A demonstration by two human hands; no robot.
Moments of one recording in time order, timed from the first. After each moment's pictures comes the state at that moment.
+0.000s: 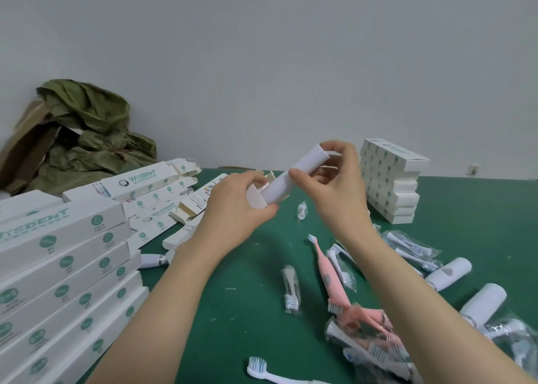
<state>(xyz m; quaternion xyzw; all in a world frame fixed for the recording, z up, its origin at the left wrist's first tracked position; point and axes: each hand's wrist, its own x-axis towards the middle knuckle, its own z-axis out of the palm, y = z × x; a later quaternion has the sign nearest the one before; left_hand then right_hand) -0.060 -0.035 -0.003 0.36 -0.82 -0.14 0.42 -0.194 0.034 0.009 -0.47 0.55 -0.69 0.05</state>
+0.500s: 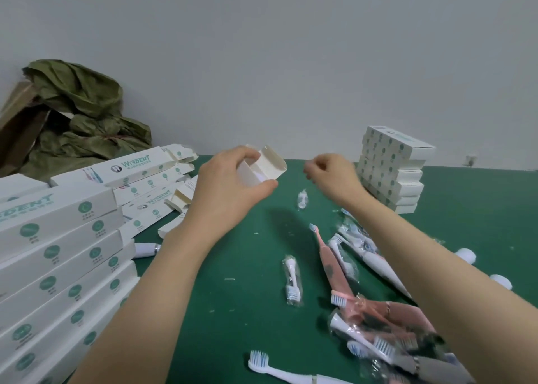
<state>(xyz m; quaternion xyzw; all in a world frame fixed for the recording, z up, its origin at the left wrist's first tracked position) -0.053 -0.040 -0.003 0.36 -0.79 -0.16 0.47 -0.249 -0.024 -0.008 -0.51 0.75 -0.42 0.03</state>
